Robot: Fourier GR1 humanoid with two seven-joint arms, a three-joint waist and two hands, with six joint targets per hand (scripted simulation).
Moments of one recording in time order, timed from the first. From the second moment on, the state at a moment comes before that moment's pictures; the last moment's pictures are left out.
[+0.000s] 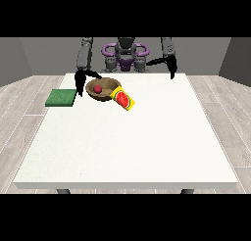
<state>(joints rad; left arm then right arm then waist) -0.40 0.10 0.01 -1.14 -0.10 0.11 -0.28 -0.33 -0.08 -0.27 -0.87 -0.13 0.06 -0.36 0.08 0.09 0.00</state>
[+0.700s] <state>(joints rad) -0.40 0.13 0.03 -1.26 -0.08 0.05 -0.23 -0.40 -0.09 -0.31 -0.65 -0.15 -0.02 -0.52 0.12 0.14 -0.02</state>
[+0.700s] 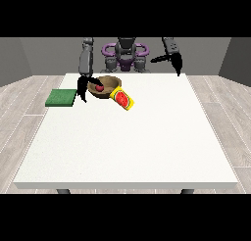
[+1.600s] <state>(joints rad) -0.30 0.16 0.09 -1.13 -0.04 0.01 -0.25 -0.41 -0.18 -0.07 -0.73 0.19 -0.39 0.03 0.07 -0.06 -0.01</state>
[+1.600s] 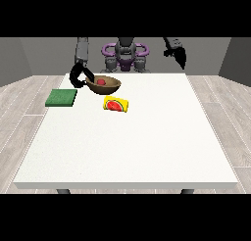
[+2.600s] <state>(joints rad) -0.33 0.32 0.25 -1.17 0.10 -0.12 -0.30 -0.48 -0.50 -0.27 -0.80 0.07 -0.14 0.13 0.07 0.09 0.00</state>
